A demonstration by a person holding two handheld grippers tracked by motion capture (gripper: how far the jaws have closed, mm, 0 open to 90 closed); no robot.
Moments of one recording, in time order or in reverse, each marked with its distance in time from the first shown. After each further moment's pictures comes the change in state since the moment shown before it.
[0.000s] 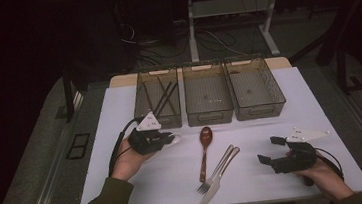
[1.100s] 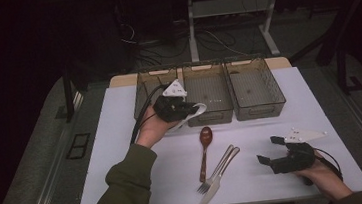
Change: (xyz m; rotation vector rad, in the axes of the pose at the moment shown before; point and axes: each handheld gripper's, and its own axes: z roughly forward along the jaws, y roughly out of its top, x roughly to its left) left arm 0.016 0.096 0.043 -0.079 -0.034 0.080; right arm 0.000 -0.001 0.004 0.020 -0.025 -0.019
